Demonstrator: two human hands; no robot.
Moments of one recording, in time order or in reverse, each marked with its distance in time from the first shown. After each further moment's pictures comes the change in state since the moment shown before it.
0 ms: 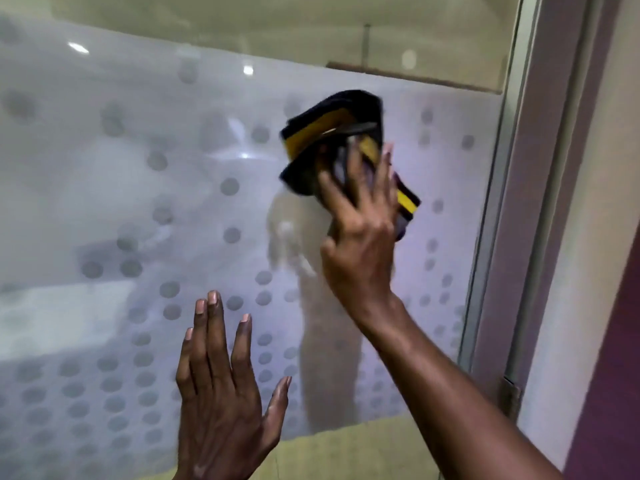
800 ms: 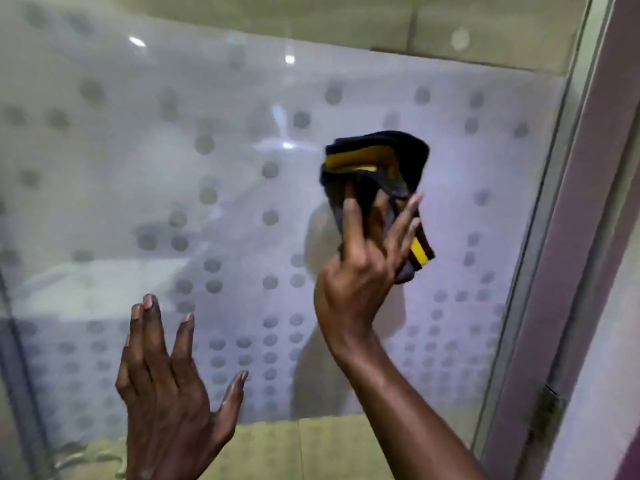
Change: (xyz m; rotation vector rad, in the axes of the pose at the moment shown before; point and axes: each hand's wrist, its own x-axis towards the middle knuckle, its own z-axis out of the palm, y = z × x) left_hand -0.031 -0.067 -0.042 0.150 -0.014 -0.153; right_hand -0.058 -0.050 0.021 0.084 0.094 0.311
